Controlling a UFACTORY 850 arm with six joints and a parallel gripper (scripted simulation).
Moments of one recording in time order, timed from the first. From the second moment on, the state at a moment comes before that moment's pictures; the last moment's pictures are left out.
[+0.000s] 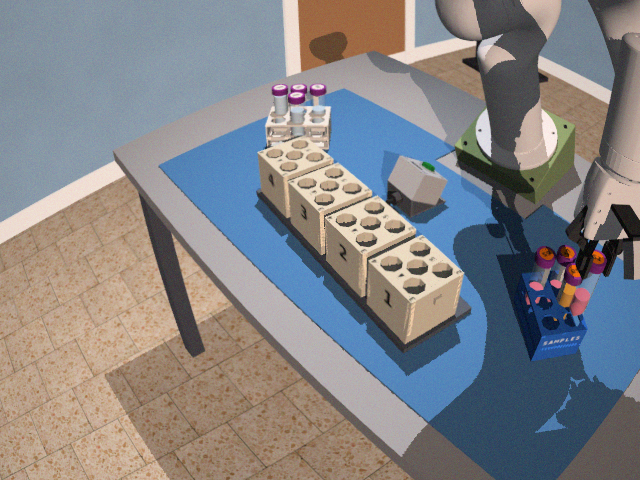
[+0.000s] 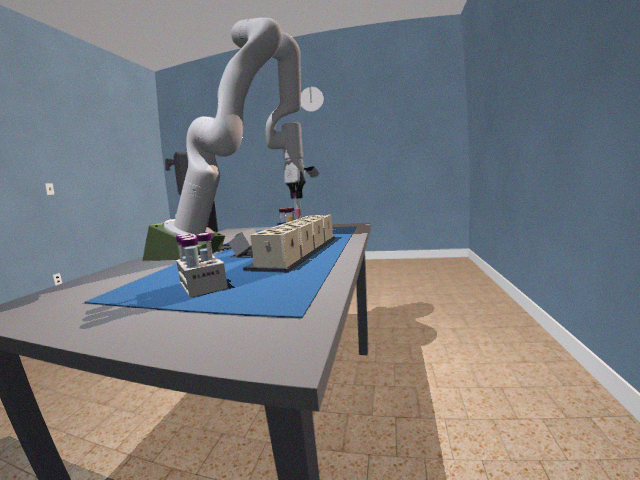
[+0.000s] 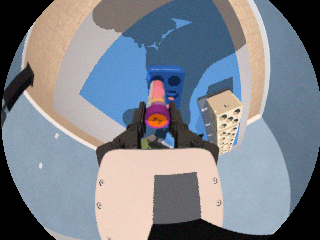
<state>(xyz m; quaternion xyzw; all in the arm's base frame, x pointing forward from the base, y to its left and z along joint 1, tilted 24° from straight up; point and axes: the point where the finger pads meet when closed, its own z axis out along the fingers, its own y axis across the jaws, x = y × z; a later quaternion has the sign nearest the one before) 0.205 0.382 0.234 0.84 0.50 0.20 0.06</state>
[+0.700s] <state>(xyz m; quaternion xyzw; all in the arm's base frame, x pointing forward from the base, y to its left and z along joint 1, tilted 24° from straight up) 0.207 0.383 0.228 0.84 0.50 0.20 0.06</state>
